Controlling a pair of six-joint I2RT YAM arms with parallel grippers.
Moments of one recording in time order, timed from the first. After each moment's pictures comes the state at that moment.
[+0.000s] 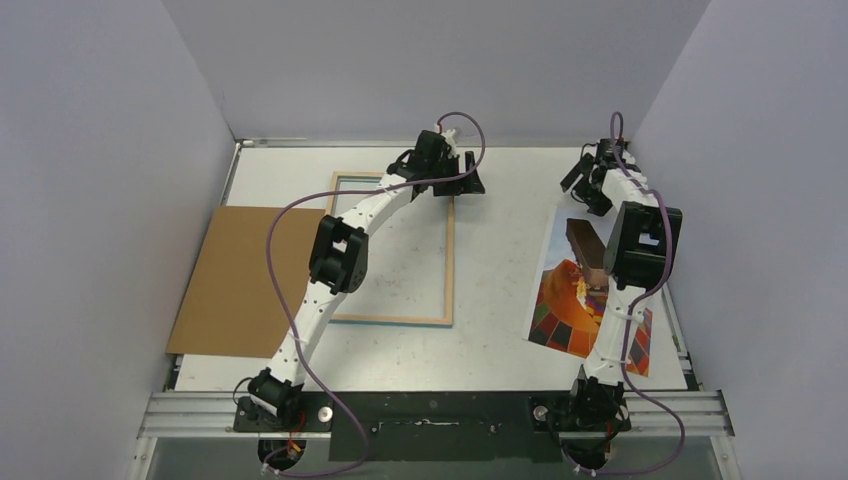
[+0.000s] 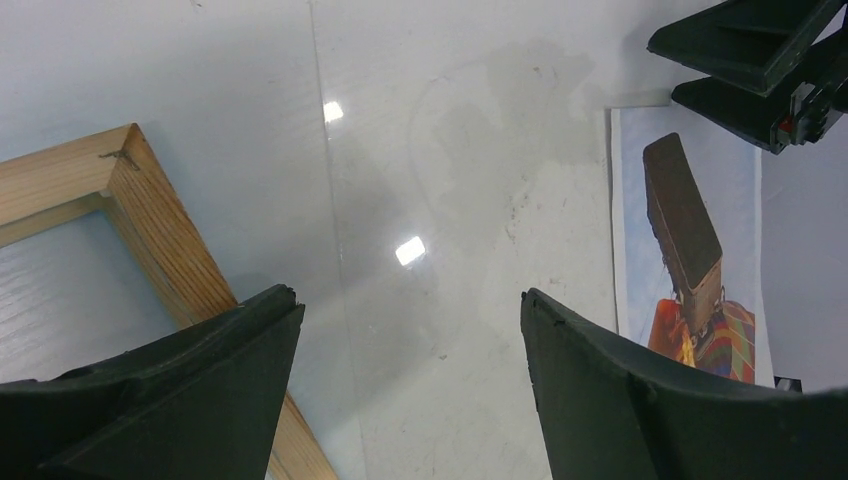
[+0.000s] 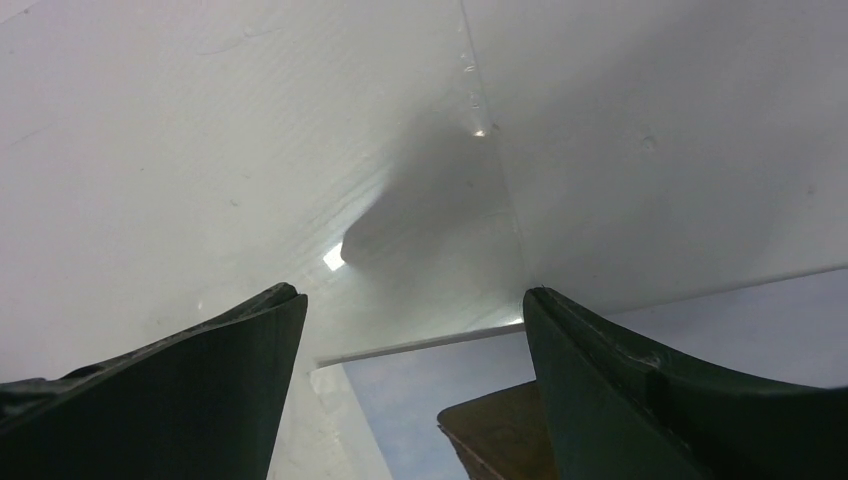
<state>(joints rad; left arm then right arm) -0.54 2.68 2.47 -0.40 0.37 -0.54 -0.18 2.24 1.77 -0.49 0.04 0.53</state>
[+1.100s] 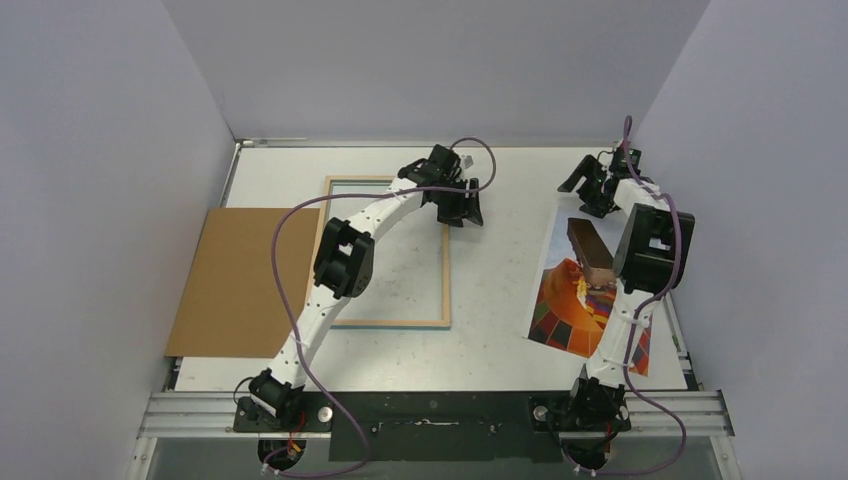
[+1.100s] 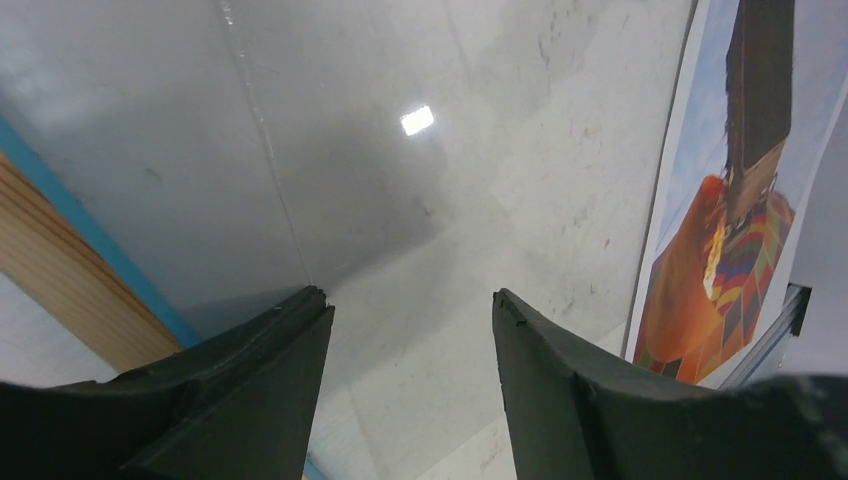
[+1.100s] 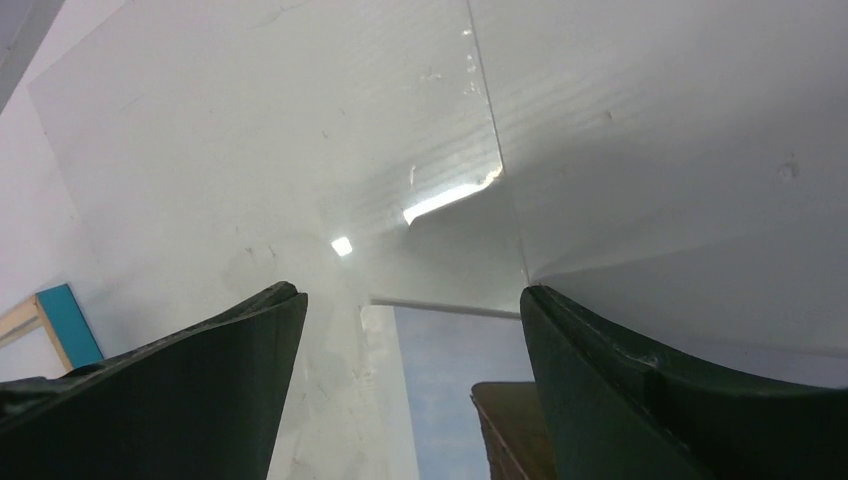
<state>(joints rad) -0.60 2.68 2.47 -0.69 0.40 -0.53 -0.24 2.22 1.66 -0.33 -0.30 0.45</state>
